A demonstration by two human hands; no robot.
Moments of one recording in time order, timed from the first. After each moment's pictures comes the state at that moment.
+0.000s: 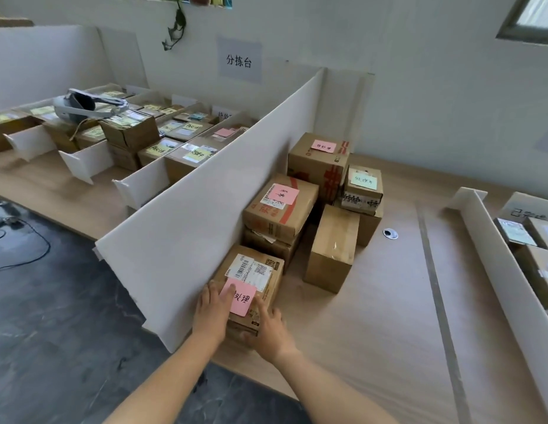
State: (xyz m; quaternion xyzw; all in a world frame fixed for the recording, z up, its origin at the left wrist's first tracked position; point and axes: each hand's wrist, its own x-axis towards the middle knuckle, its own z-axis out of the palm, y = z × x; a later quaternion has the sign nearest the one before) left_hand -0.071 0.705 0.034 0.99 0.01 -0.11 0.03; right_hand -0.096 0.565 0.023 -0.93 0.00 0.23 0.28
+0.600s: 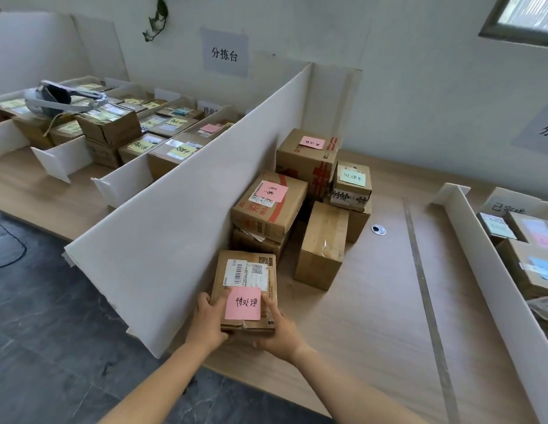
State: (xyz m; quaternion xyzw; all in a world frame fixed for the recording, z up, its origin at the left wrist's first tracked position) left_hand -0.074 0.702 0.016 0.96 0.01 -0.14 0.24; right_hand -0.090 0.519 0.011 -0.90 -0.01 0.24 0.37
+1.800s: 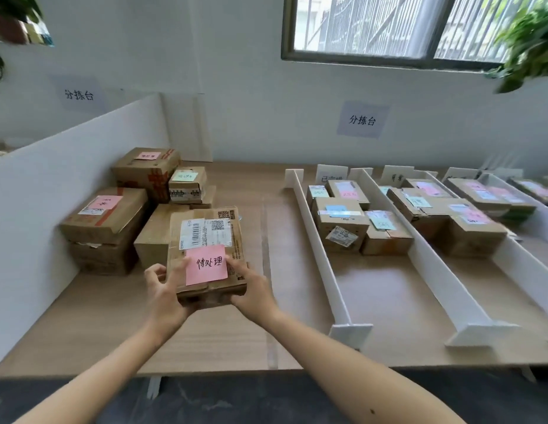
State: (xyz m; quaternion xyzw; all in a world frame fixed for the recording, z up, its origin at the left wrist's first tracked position) left_hand -0.222 0.410 0.109 0.89 -0.20 0.16 0.38; right_hand -0.275 0.225 0.129 -0.89 0.03 -0.05 0.45
